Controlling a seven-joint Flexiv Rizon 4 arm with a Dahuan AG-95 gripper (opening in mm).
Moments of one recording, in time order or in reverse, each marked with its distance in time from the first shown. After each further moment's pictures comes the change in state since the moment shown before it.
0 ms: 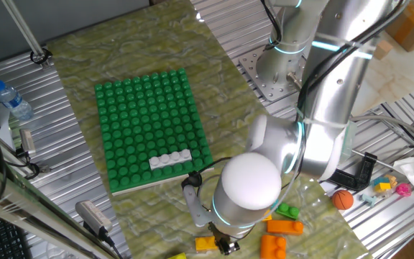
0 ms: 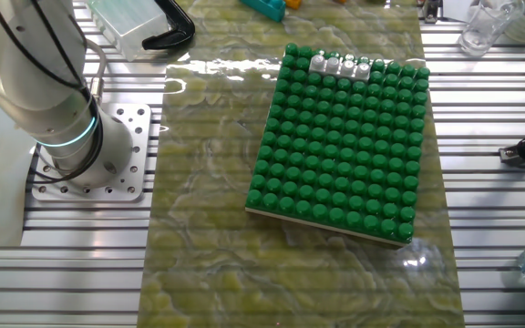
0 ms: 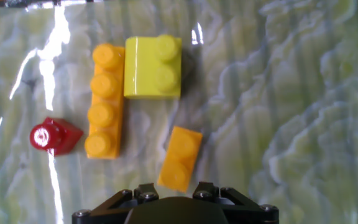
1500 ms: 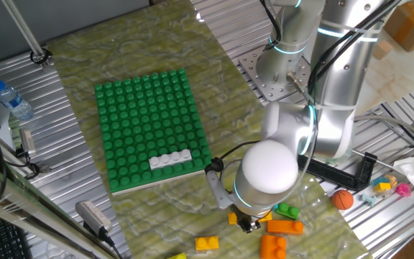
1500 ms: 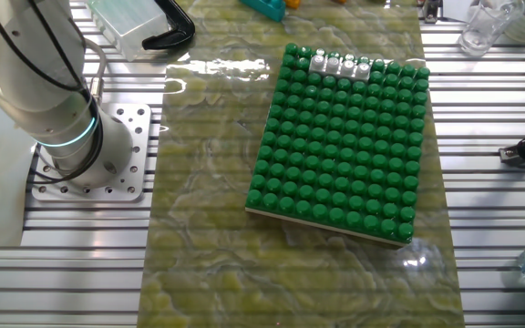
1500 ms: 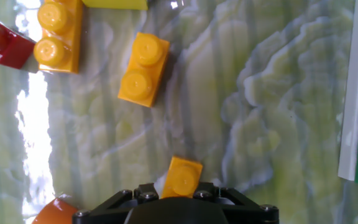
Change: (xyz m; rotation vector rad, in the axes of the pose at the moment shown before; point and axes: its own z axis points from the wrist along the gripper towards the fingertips) arm 0.083 -0.033 0.031 0.035 0.078 0.008
